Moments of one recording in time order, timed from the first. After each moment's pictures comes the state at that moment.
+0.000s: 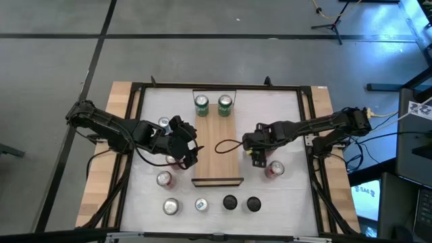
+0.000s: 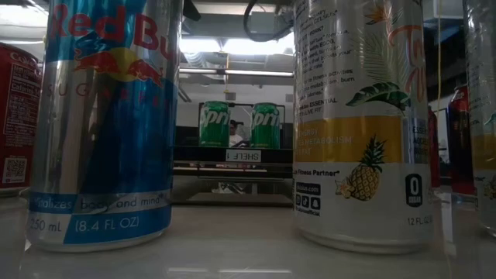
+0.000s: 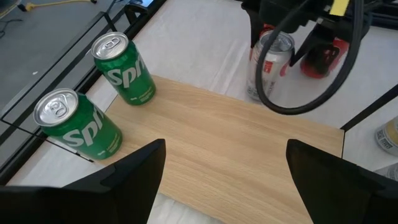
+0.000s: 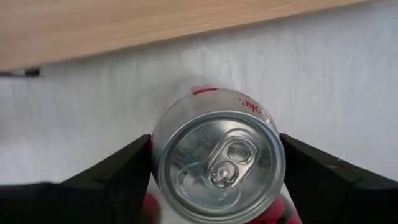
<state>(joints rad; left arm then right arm) -0.32 1.41 1.36 -0.82 -0.62 -0.54 0.13 1.54 1.16 -0.97 0.11 0.26</state>
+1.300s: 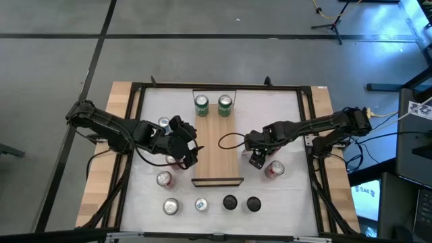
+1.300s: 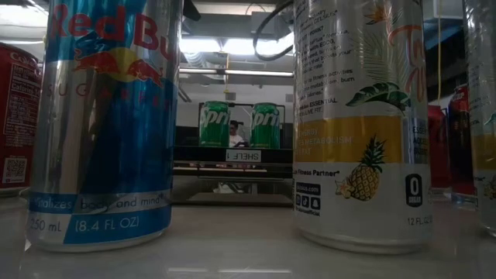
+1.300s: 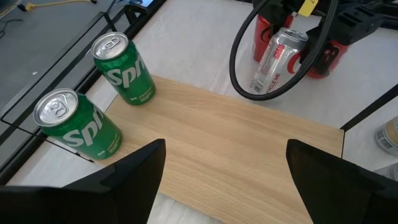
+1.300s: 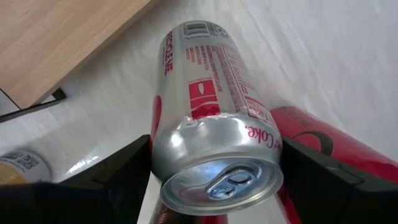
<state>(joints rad) -0.32 1.41 1.36 -0.82 -0.62 -0.54 0.13 1.54 1.16 -1.06 -0.01 0.70</state>
